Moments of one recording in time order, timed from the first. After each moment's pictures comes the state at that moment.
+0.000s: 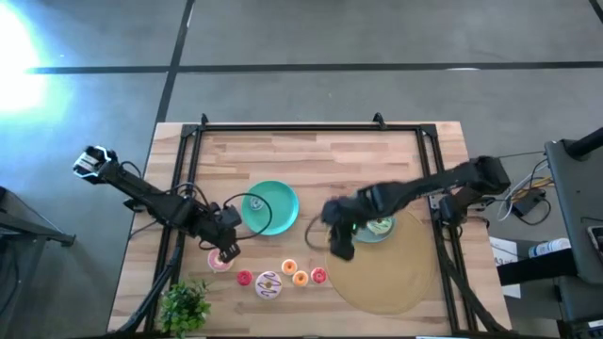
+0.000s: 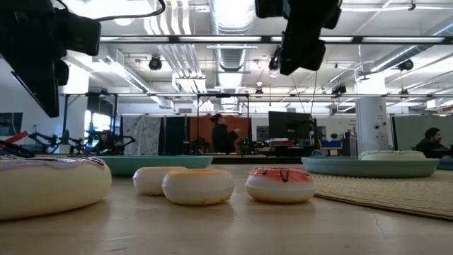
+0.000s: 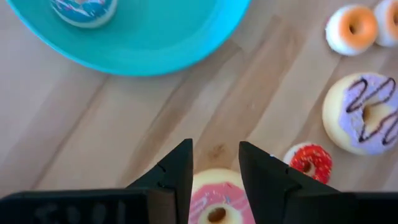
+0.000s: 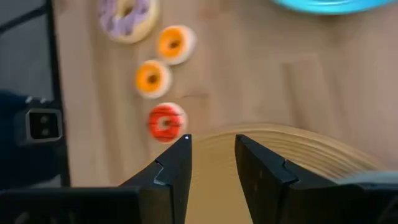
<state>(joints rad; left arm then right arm) -0.46 1.13 0.76 -0.83 -0.18 -1.02 0.20 1.66 1.30 -0.68 -0.11 0.51</state>
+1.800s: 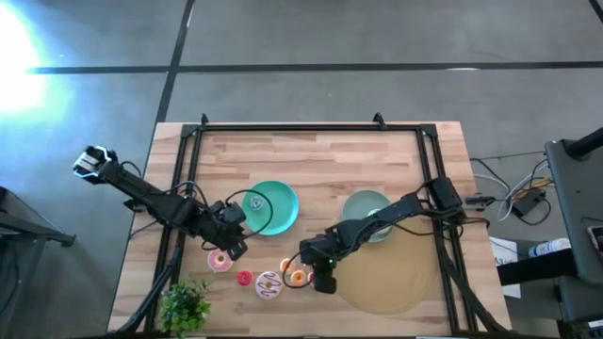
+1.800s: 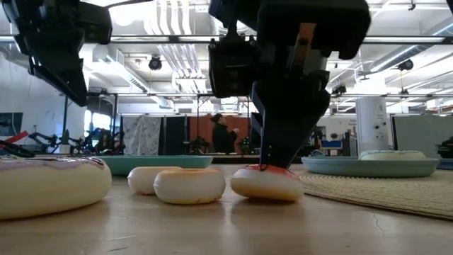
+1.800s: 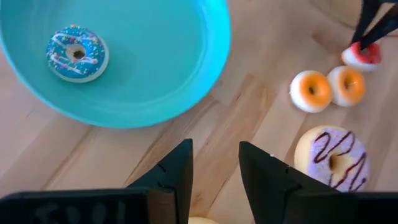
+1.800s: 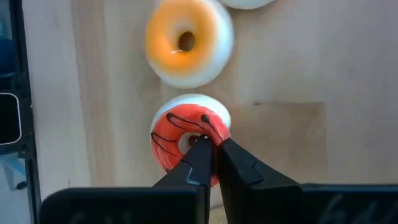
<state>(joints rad) -0.46 1.13 0.76 -0.69 -0.30 -1.03 0.29 2.07 1.35 -0.39 -0.28 0.51</state>
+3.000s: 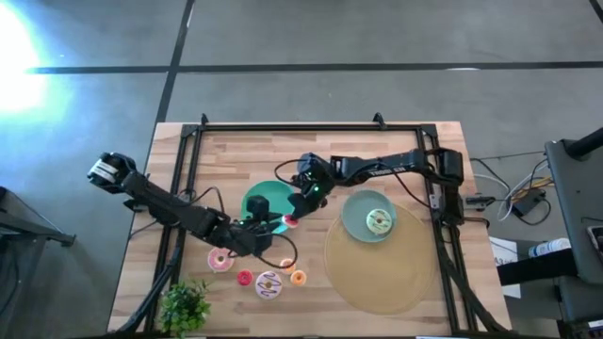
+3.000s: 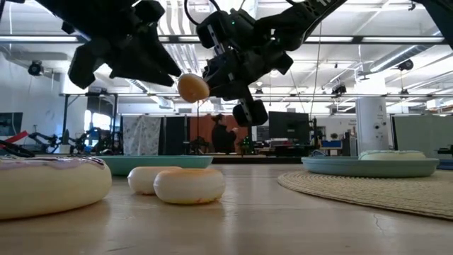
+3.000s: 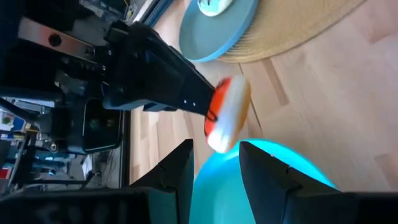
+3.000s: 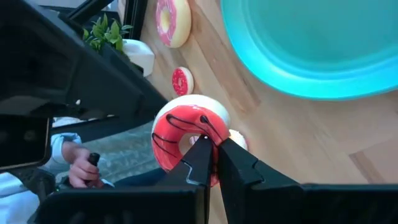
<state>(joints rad) -0.44 1.37 0.78 -0.10 -0.75 0.42 -0.16 1.96 1.33 -0.12 -0.72 1.02</state>
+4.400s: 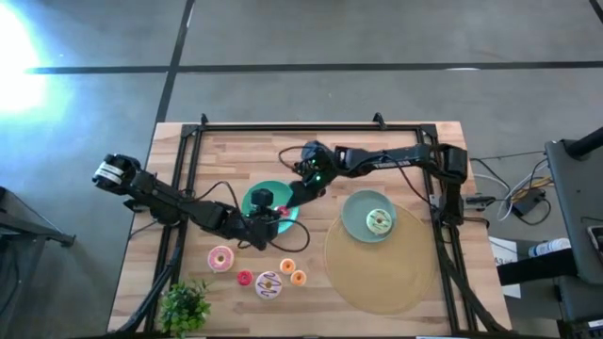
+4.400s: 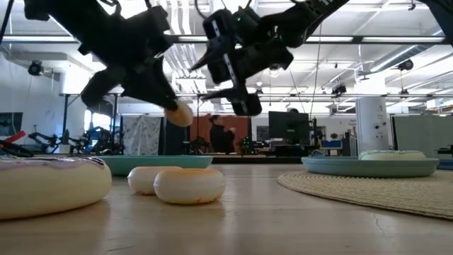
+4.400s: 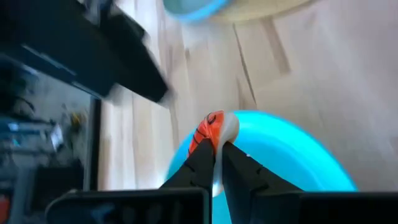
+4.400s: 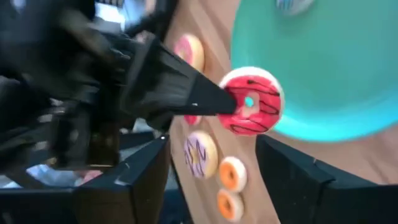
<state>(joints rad) -0.33 1.42 0.78 -0.18 -0.65 0.30 -0.23 1.92 1.34 -0.09 -0.68 0.97</state>
